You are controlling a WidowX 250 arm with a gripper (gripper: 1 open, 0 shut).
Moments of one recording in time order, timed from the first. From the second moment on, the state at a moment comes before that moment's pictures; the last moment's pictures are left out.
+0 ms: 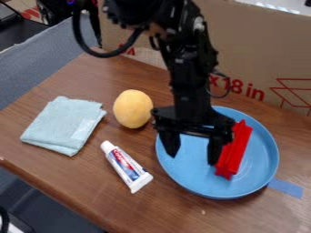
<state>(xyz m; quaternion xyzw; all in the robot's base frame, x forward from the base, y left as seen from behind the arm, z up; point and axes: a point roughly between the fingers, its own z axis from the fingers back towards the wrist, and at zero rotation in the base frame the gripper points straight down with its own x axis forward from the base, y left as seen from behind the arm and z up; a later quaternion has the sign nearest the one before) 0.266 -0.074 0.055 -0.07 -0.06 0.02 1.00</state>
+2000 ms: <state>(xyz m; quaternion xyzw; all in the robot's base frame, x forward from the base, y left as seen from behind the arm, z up) 0.227 -0.113 -0.004 -0.03 -0.10 -0.06 0.99</state>
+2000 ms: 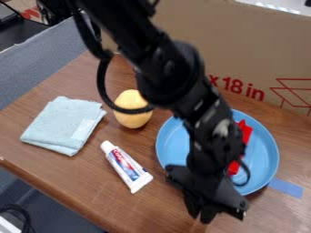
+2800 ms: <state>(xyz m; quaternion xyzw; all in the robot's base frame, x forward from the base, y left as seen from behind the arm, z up) 0.264 -0.103 0.056 -0.02 -0.09 -0.06 0.99</state>
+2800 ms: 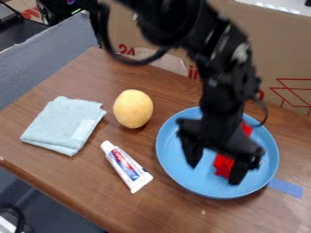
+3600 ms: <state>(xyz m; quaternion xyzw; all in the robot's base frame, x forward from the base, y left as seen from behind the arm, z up) 0.282 -0.094 0.072 -0.03 -0.10 -0.02 0.99</state>
